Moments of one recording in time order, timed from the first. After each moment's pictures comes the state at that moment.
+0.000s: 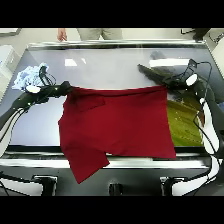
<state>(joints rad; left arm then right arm) 0.00 -1.68 1.28 0.57 -0.56 -1.16 -0.14 -1.75 1.51 -1.22 0.69 1.70</state>
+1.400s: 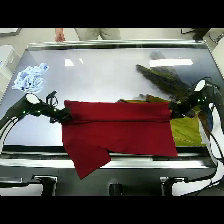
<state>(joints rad) 0.03 -1.52 1.07 1.01 -1.15 -1.50 -0.23 -1.67 1.40 -1.39 1.43 1.62</state>
